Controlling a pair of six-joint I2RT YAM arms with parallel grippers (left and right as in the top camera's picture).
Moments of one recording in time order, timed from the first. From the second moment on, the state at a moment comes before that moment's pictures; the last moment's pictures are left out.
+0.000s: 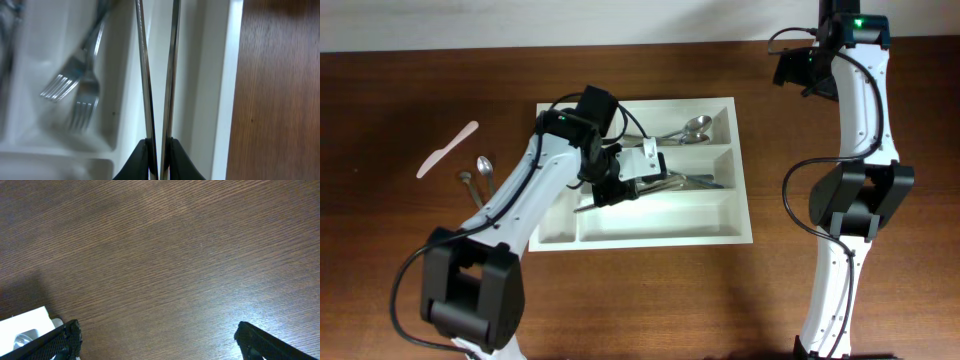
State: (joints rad) left arm -0.40 1.88 1.53 -1.05 0.45 0.99; right arm -0.11 2.51 2.61 -1.34 0.03 0.24
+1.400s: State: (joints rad) left arm -0.29 2.01 1.86 -0.76 -0.05 0.49; right arm -0.11 2.51 2.61 -1.34 0.05 0.24
